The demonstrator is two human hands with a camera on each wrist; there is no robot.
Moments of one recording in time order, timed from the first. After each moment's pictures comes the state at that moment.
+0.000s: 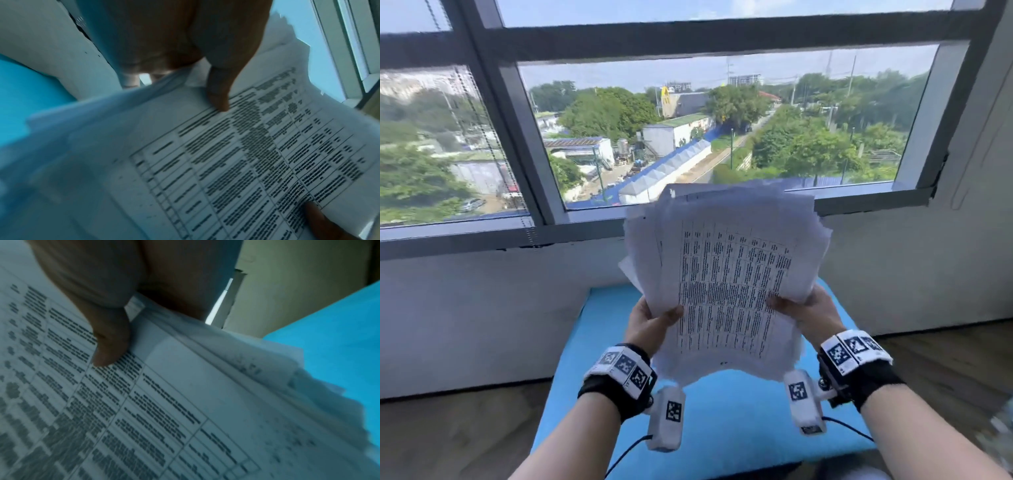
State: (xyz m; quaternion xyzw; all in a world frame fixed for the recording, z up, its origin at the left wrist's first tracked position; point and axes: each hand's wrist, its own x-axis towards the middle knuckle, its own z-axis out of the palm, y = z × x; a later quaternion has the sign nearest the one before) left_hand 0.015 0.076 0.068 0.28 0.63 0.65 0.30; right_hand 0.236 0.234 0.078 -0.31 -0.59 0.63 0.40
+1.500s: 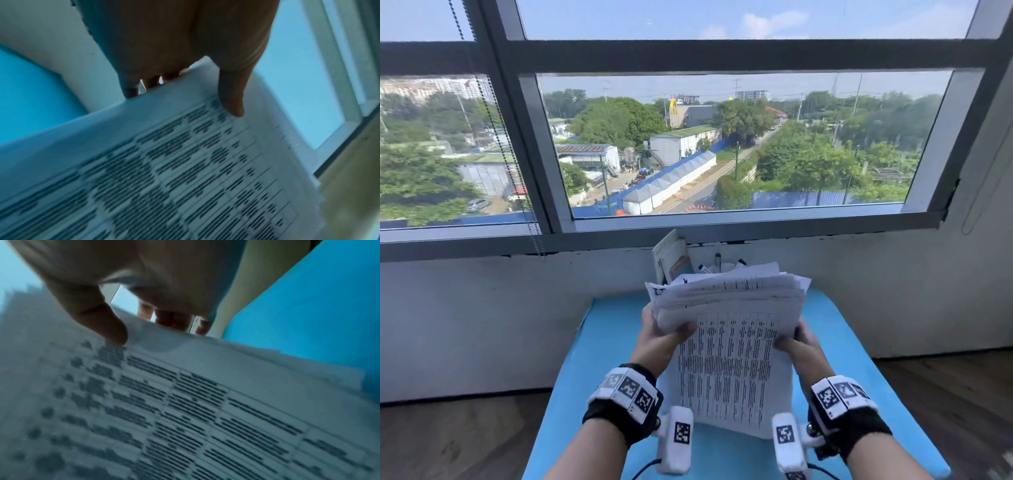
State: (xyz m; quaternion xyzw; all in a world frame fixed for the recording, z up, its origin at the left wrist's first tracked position) left_hand 0.007 0.083 0.061 0.33 0.55 0.70 0.30; right_hand 0.212 0.209 0.063 -0.33 -0.55 0.66 0.40
